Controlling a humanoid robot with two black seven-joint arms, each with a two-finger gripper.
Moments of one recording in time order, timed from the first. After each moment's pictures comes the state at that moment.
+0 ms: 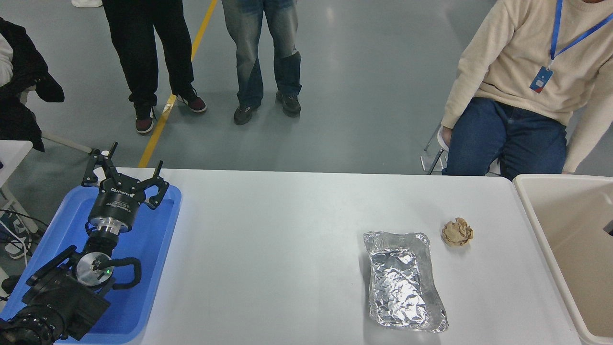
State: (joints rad) left arm -0.59 0.23 -0.93 -0.31 -0.13 -0.76 -0.37; right arm 0.92 -0.77 -0.65 0.75 -0.27 -0.08 -0.18
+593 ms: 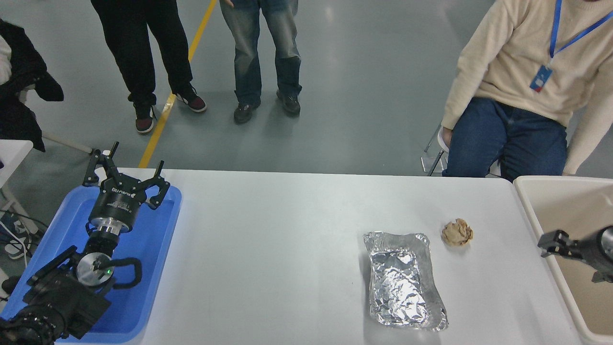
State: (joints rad) left arm -0.60 0.23 -0.93 -0.31 -0.13 -0.76 -0.37; right arm 1.53 -0.79 -1.07 1.16 -0.27 0.42 -0.18
